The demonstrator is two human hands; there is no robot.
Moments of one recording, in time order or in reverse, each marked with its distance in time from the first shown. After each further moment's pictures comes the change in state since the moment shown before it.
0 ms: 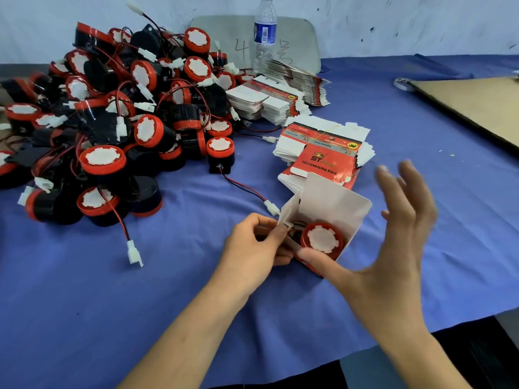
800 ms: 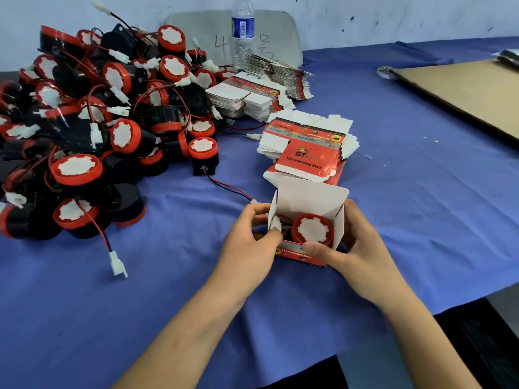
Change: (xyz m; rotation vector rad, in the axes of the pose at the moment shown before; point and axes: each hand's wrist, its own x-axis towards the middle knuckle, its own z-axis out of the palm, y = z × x) left_hand 0.002 0.002 0.009 0.098 -0.039 0.112; right_hand 0.001 0.055 0.008 0.503 -0.379 0.378
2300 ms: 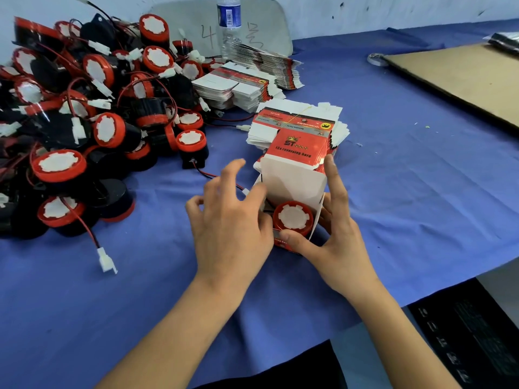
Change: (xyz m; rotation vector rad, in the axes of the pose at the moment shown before) left_hand 0.003 0.001 0.000 1.064 0.361 0.554; right_hand -0.002 0.005 0.019 -0.101 0.108 -0.190
